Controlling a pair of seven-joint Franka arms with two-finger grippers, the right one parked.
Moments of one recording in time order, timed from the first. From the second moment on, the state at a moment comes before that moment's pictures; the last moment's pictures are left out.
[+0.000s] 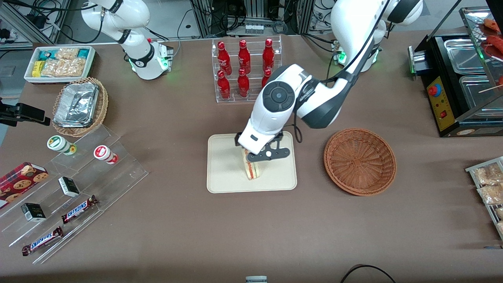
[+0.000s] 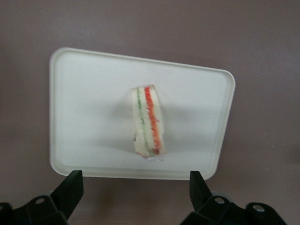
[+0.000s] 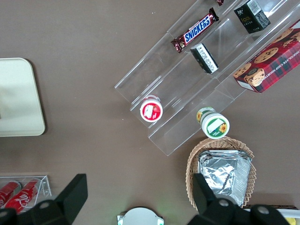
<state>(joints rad) -0.55 0.59 -0.19 -1.28 -0.03 1.90 -0.83</state>
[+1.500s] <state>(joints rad) -0.12 0.19 -0.13 -1.52 0.04 1.59 -0.24</state>
